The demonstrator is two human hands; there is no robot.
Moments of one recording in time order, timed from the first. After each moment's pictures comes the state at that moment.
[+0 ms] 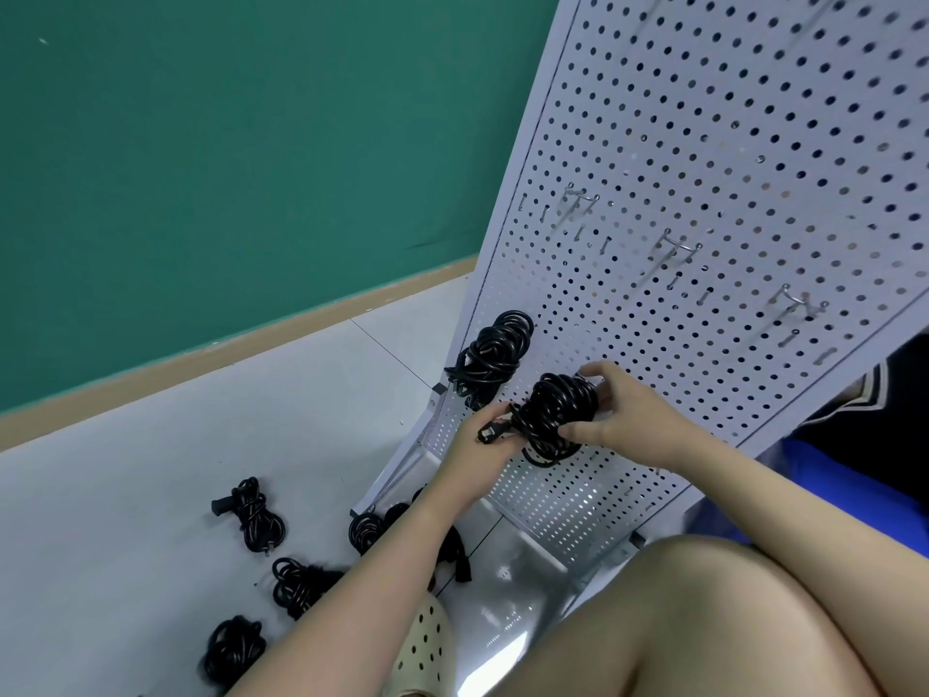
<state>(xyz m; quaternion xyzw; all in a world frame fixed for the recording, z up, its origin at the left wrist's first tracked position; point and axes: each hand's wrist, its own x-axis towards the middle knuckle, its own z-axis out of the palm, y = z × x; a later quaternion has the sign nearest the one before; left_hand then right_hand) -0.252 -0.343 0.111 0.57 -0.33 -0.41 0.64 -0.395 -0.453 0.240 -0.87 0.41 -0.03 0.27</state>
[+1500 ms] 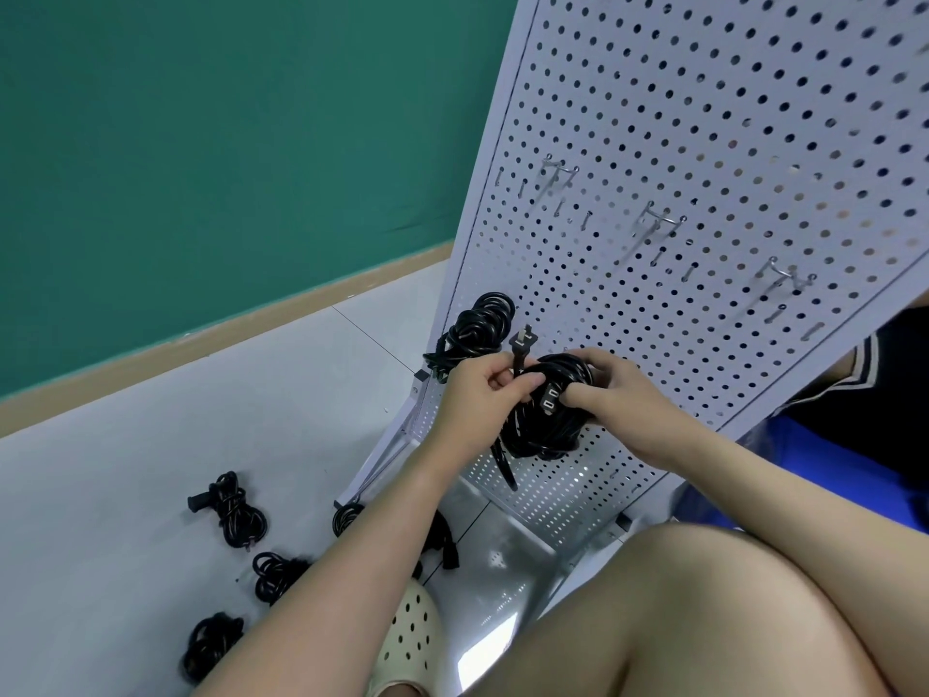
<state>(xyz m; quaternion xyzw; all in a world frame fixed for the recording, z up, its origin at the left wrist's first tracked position) -0.251 -0.361 0.160 0.57 -0.41 -0.27 0.66 -0.400 -0.455 0.229 -0.76 0.39 -0.16 0.50</state>
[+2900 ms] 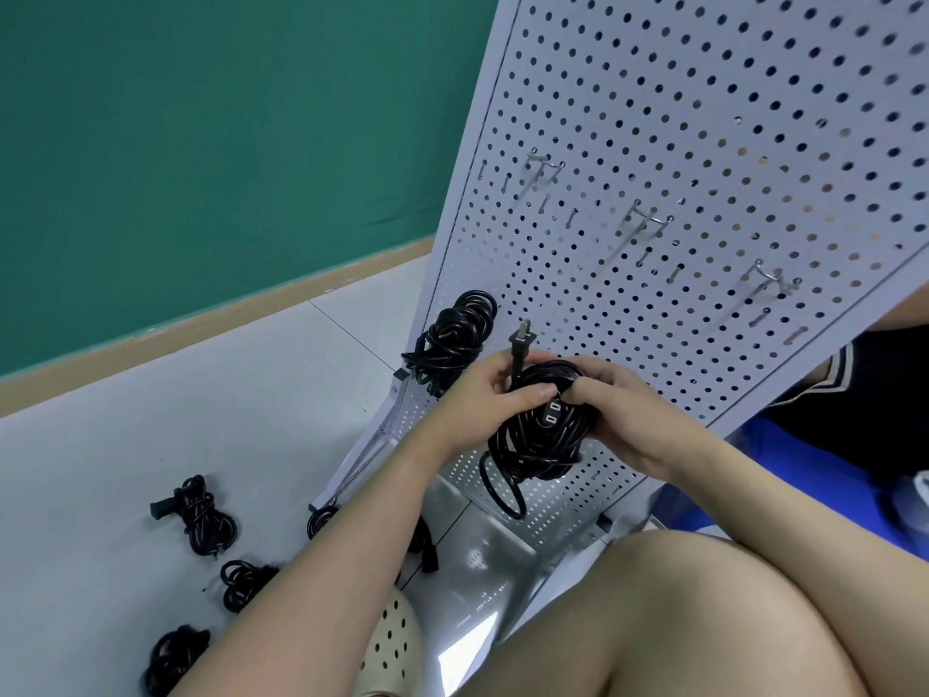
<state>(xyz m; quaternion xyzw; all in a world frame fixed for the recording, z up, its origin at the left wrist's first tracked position) -0.252 -0.371 0.166 0.45 -0.45 -0.44 0.63 -0.412 -0.461 0.233 -0.69 0.35 -0.15 0.62</state>
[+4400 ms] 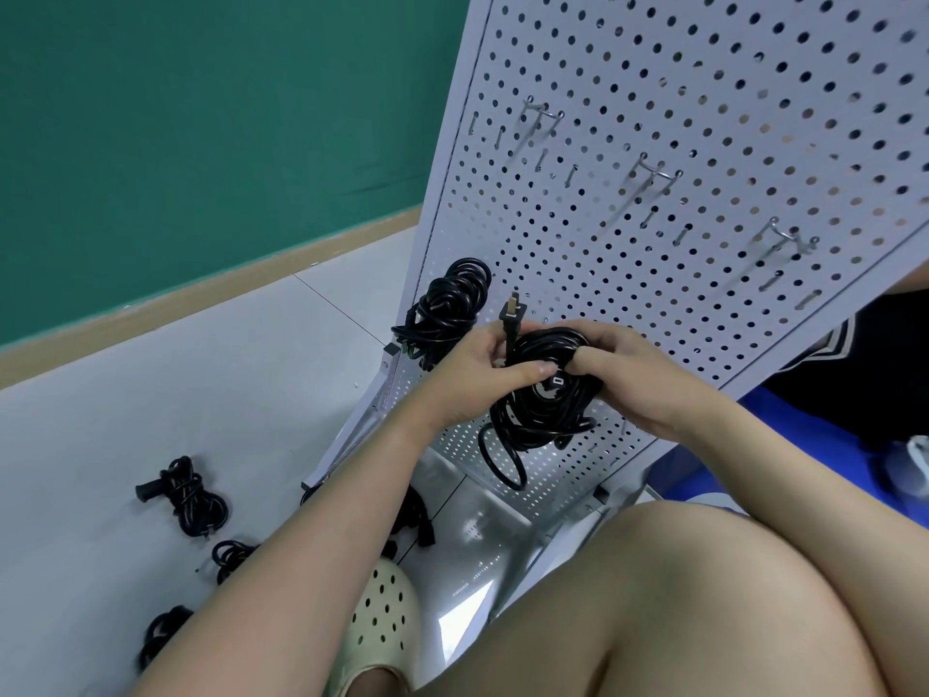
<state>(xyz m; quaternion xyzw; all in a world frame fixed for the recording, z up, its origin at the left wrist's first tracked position) -0.246 -0.378 0.165 0.49 -0.48 -0.42 0.60 -0.413 -0.473 0.238 -0.76 0.34 -0.12 0.54</state>
